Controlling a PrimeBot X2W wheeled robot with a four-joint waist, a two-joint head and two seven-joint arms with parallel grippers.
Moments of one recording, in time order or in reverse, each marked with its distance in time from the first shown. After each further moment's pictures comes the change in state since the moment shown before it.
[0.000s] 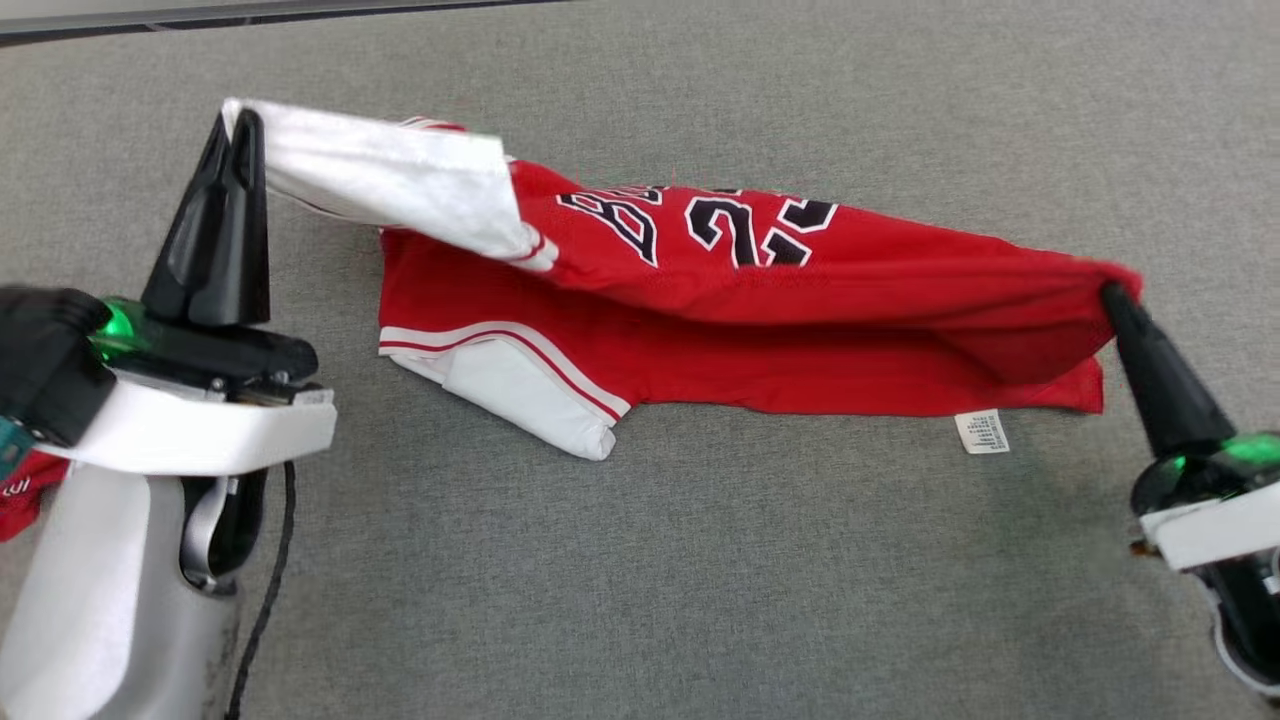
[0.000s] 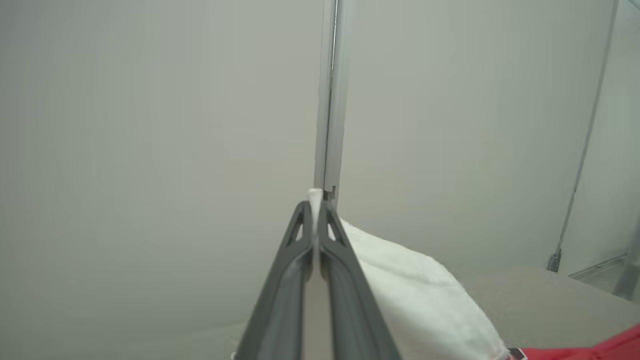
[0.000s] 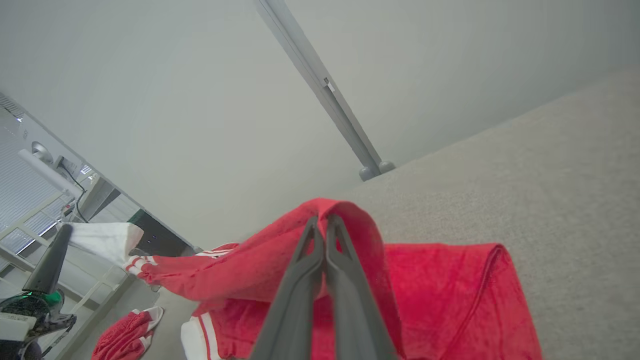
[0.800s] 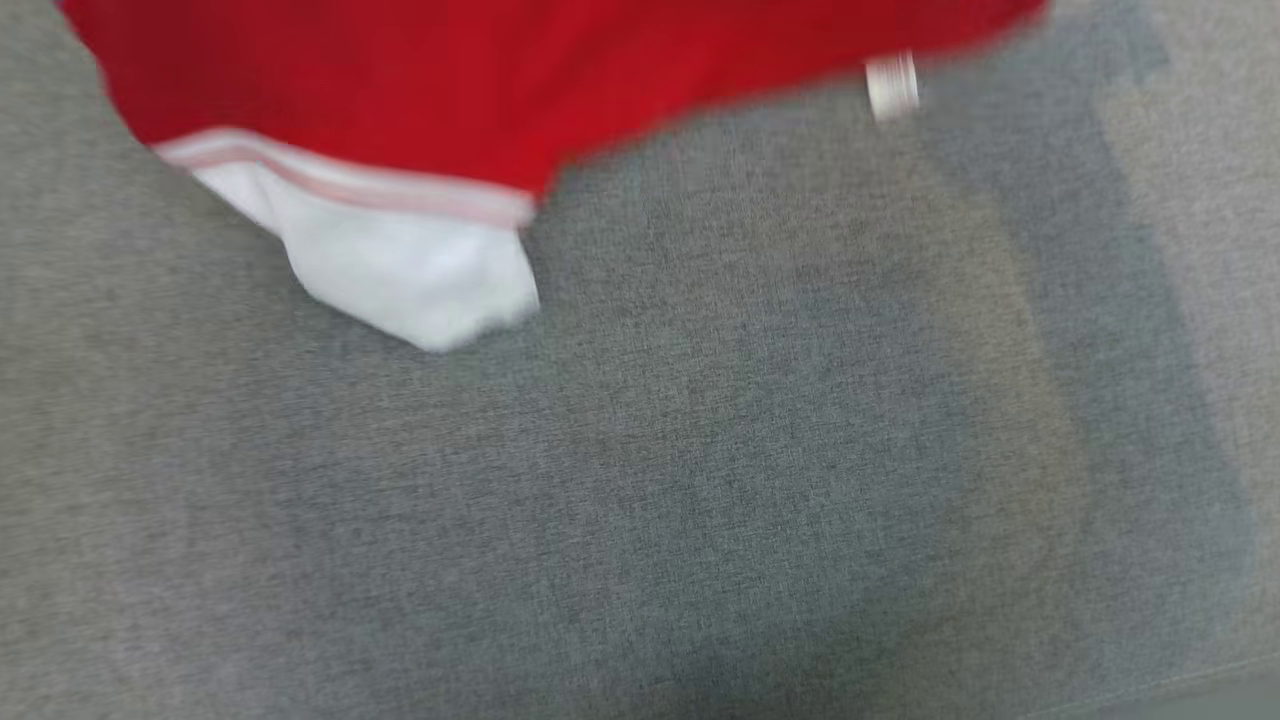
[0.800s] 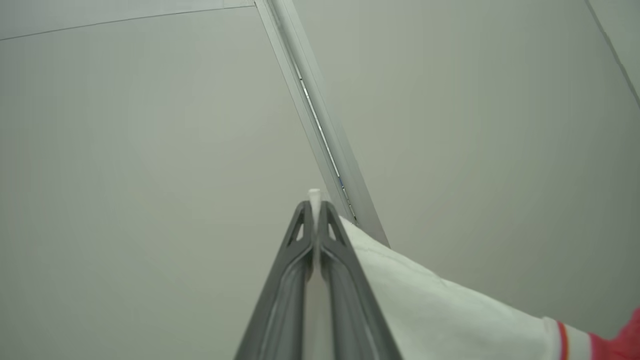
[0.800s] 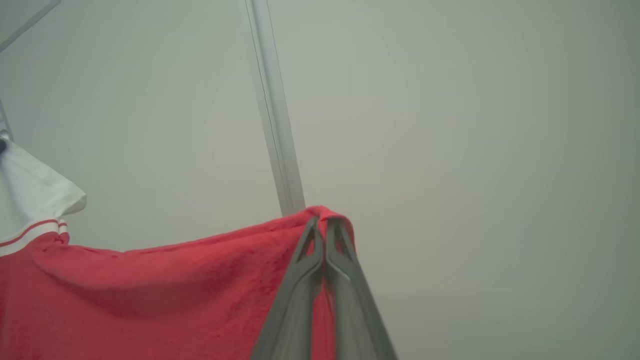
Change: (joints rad) left arm -1.293 0.234 -0.368 0.463 -0.014 -0.001 0.136; right arm -1.087 -0.007 0.066 0.366 -0.104 0.000 0.137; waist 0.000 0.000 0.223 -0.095
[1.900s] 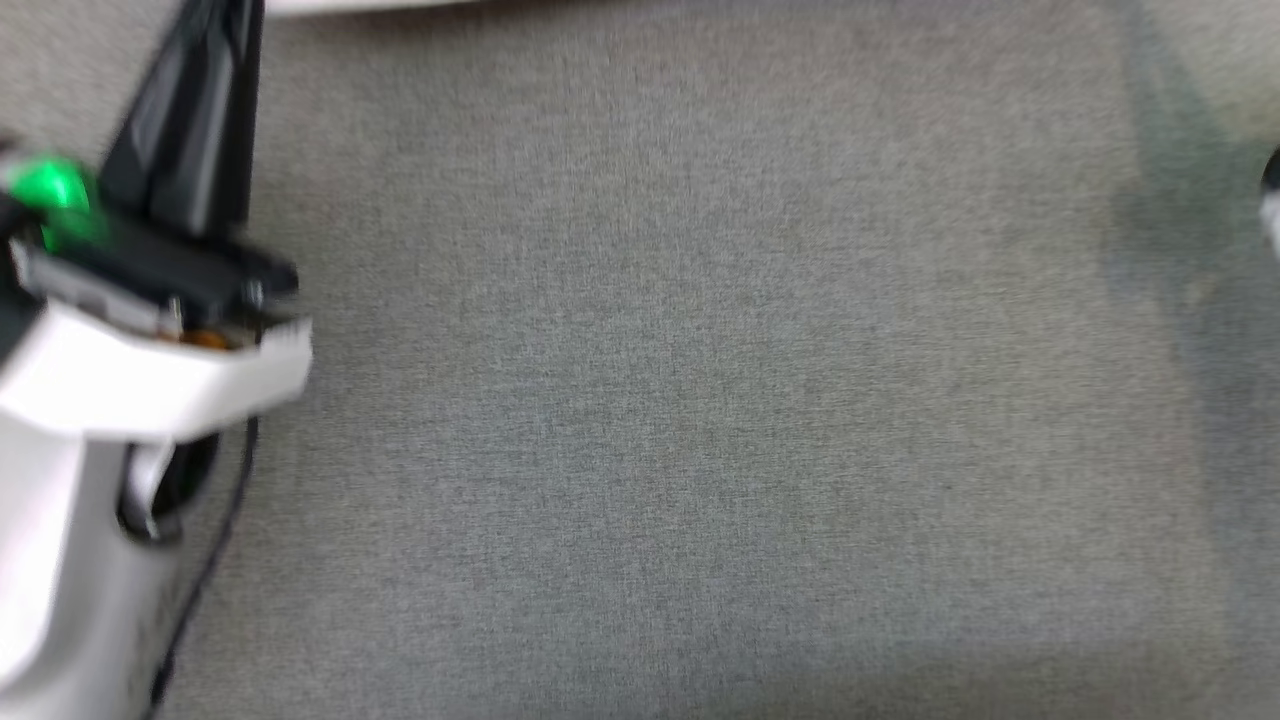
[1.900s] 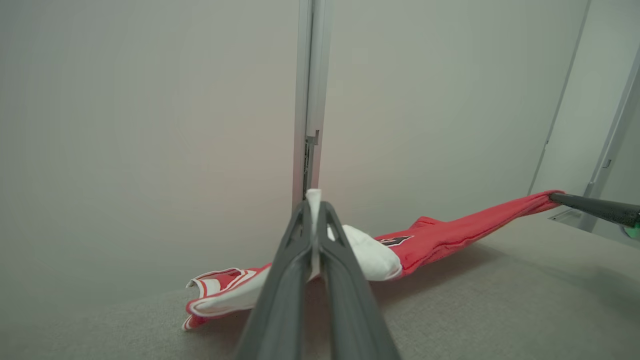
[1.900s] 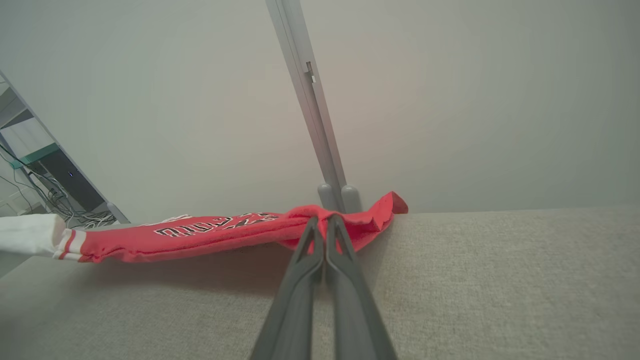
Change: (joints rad) left arm 1.076 -0.041 0.185 -0.556 -0.136 0.001 -0.135; right arm 0.488 -0.100 0.040 -0.094 -0.067 0.000 -0.134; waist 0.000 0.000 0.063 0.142
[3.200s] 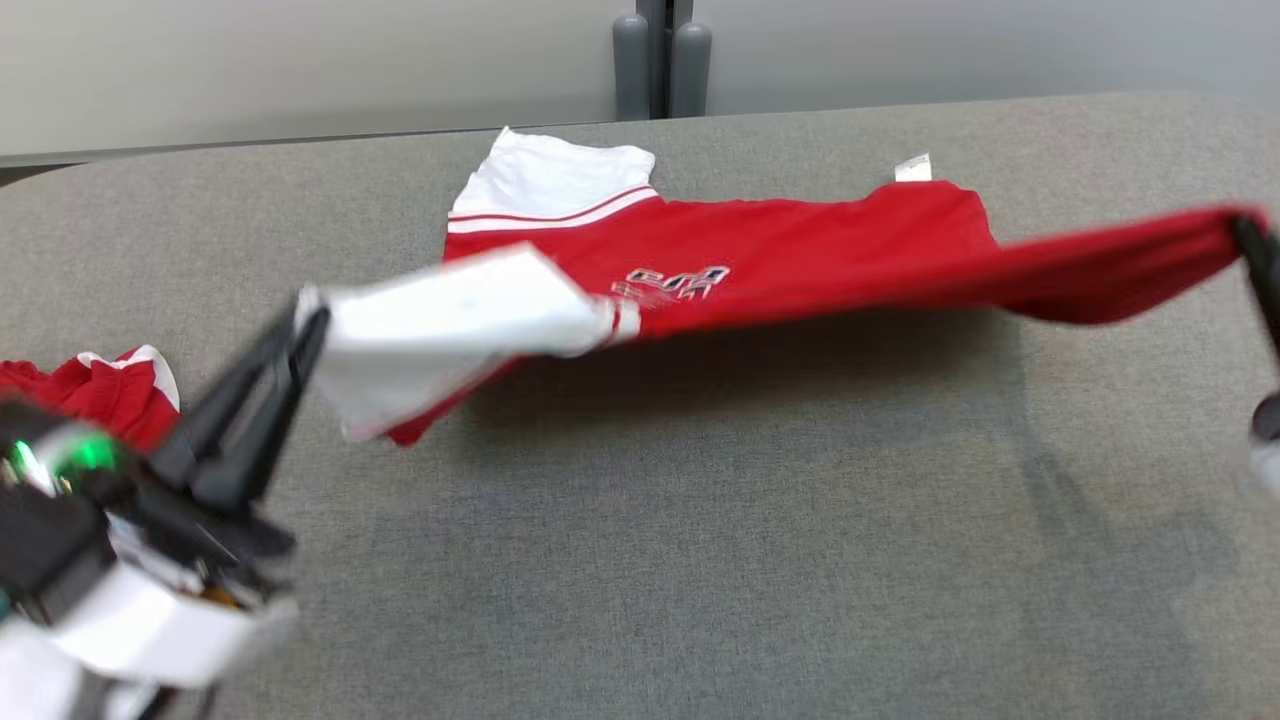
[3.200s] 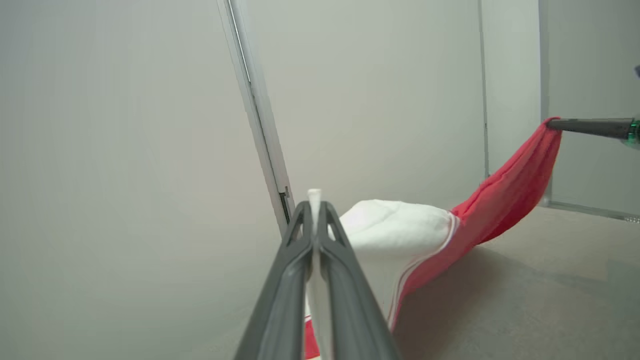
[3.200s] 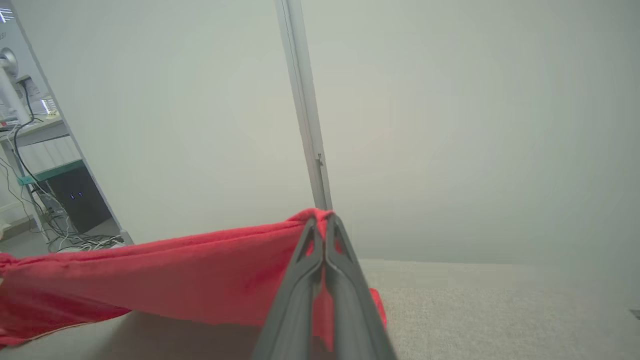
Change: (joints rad) left arm 0.510 0.124 0.048 -0.238 0.066 0.000 0.076; right arm 0.507 -0.056 -0.154 -0.138 -0.053 0.000 0.005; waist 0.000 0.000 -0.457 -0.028
